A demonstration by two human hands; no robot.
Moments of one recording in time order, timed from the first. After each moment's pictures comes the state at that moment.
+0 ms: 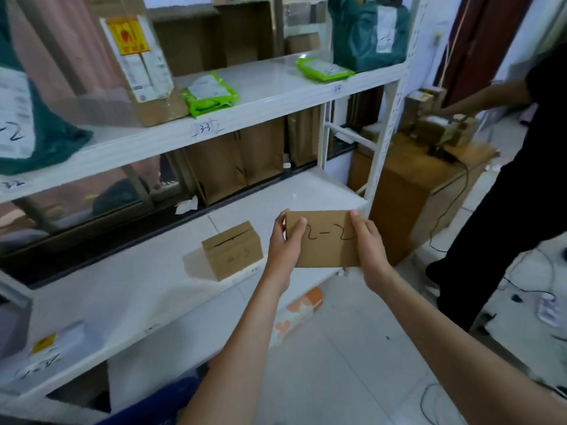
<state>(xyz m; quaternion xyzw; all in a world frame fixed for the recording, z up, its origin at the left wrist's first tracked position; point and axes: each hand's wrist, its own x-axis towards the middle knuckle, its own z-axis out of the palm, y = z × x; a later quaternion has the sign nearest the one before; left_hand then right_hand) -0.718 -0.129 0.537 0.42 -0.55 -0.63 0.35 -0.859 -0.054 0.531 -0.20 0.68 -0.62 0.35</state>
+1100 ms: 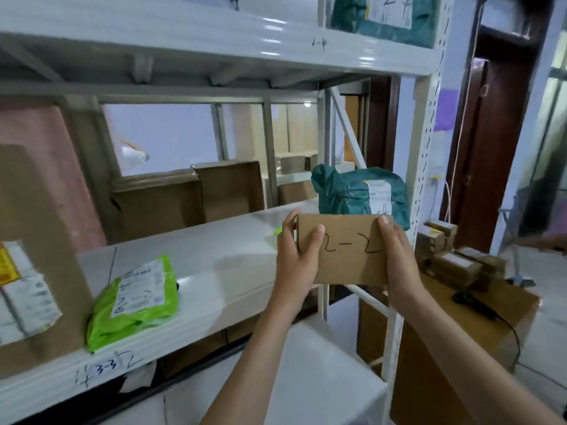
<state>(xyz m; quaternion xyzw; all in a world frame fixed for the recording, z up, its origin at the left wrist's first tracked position) -0.987 -0.382 0.739 0.25 -0.67 -0.49 0.50 -1.134 -0.309 0.729 -0.34 0.56 -0.73 0.20</state>
